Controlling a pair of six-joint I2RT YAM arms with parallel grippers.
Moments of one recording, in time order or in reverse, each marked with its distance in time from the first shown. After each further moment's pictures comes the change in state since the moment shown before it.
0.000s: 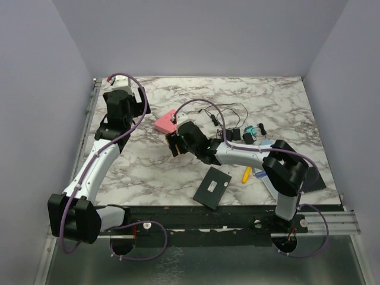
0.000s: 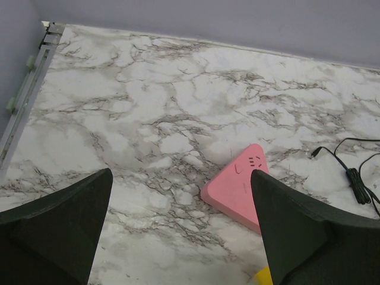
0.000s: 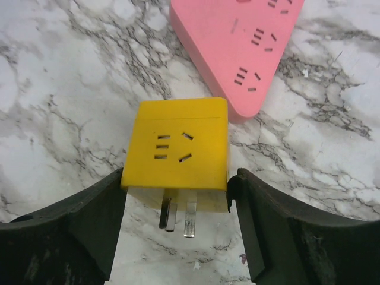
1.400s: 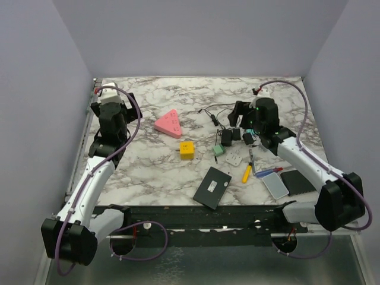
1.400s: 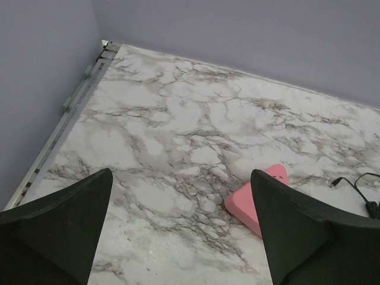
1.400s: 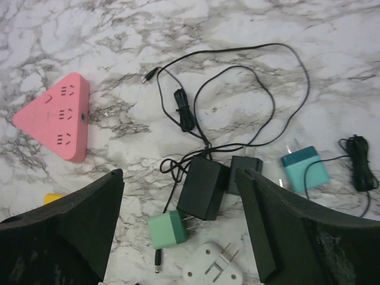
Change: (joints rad) left arm 0.000 -0.167 -0.110 0.047 -0.143 -0.016; right arm -0.559 -0.513 -0.257 -0.134 -0.208 0.118
